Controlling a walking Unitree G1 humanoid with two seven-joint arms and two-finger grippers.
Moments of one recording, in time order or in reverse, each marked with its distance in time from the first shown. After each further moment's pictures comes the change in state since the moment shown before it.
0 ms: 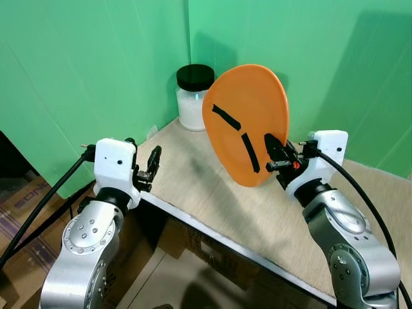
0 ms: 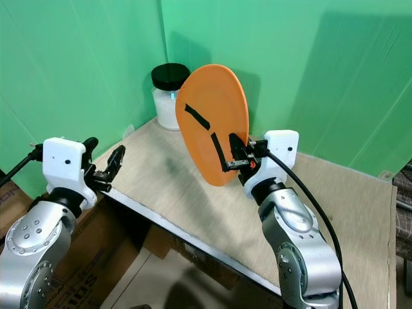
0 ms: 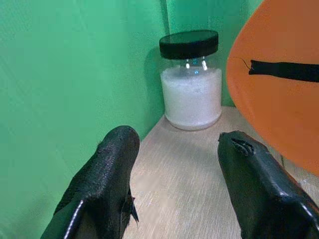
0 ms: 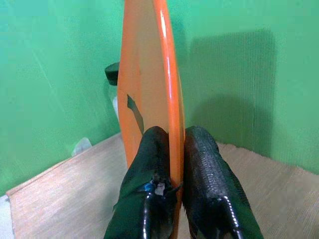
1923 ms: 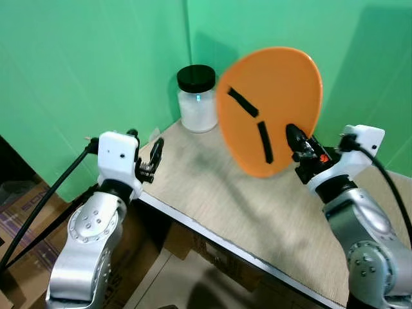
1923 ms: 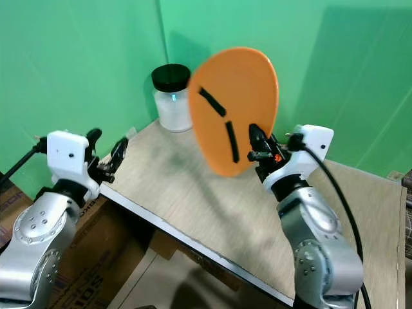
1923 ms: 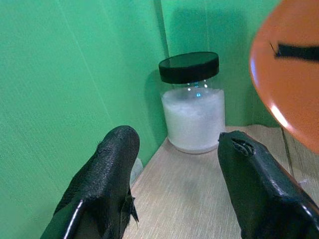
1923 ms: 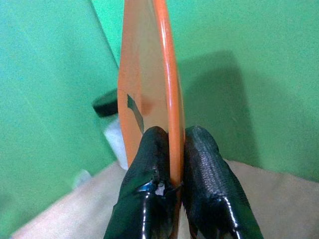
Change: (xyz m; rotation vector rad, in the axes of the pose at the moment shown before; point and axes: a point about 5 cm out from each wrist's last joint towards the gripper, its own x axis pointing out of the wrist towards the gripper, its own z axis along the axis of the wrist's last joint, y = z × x) left arm 0.015 0.002 0.000 0.005 -0.075 -0.011; right arm -0.008 -0.020 0.014 0.108 -0.068 -0.037
